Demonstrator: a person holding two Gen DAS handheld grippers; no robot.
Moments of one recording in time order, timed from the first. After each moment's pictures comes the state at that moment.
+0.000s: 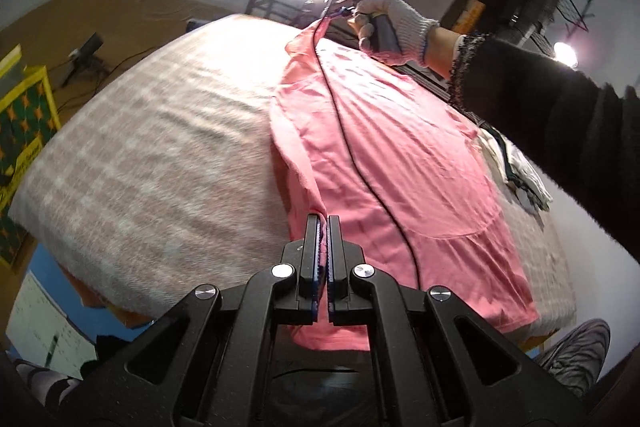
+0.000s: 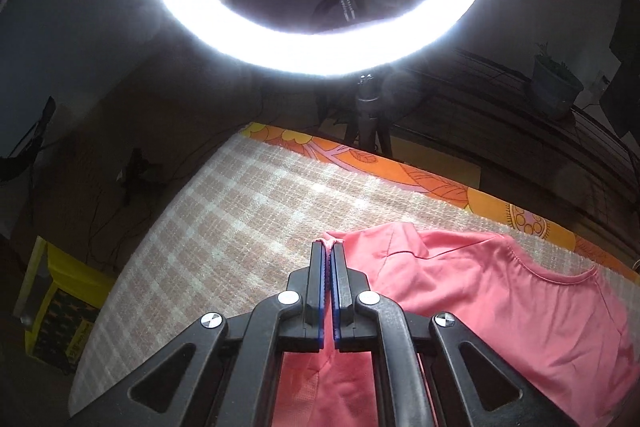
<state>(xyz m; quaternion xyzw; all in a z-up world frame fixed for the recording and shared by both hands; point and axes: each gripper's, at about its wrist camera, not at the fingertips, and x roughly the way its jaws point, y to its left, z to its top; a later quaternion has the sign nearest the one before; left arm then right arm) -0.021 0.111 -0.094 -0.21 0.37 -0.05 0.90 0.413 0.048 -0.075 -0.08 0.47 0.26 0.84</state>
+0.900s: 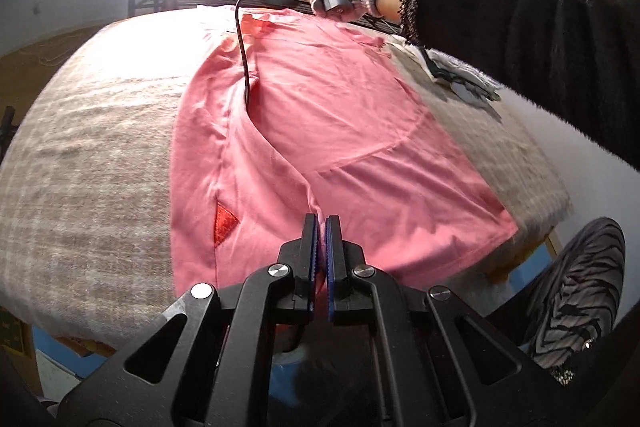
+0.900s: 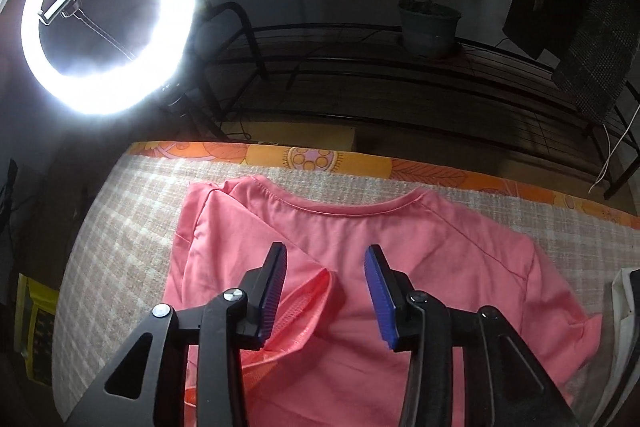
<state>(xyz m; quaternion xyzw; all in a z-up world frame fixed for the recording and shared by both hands) -0.014 -0.011 -0.097 -0.07 0.42 -0.19 0.88 0.442 -0.164 -0.079 -0.02 0.49 0.16 0.86</state>
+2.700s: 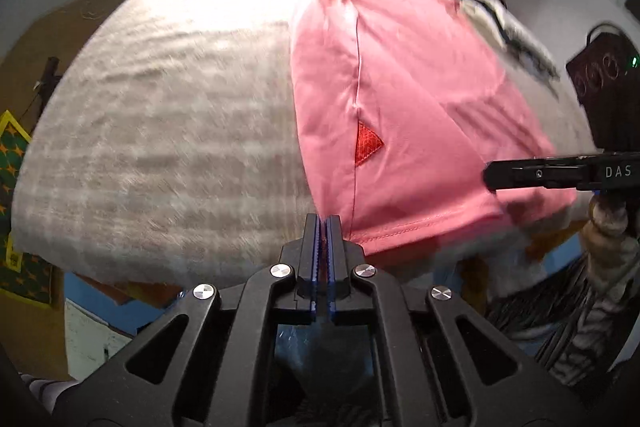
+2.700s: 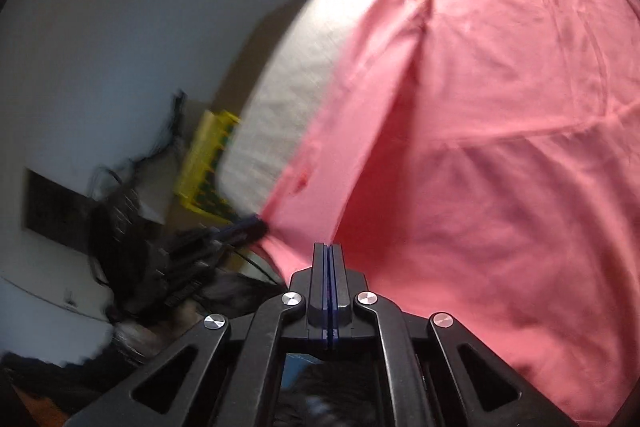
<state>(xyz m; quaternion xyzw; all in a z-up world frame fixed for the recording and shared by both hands) -0.021 0.047 -0.133 -0.05 0.51 -0.10 0.85 0.013 -0.240 -0.127 0.12 0.58 0.41 0.69</state>
